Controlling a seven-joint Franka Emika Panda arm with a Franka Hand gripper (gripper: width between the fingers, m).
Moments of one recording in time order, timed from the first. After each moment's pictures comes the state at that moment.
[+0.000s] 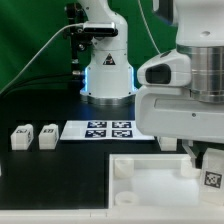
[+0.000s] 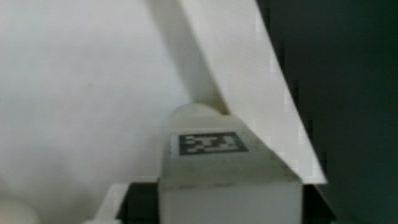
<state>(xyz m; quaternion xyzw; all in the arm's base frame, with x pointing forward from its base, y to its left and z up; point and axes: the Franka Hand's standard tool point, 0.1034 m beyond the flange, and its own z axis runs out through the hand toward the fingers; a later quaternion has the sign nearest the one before) 0.635 0.118 0.074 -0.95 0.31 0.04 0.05</state>
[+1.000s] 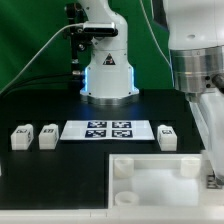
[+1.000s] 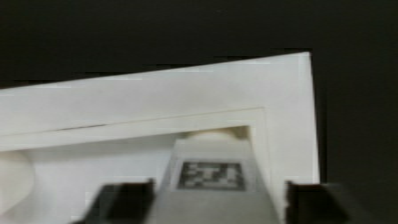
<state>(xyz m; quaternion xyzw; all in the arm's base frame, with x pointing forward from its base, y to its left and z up) 0.634 0.124 0.068 -0.66 0.75 0.06 0.06</state>
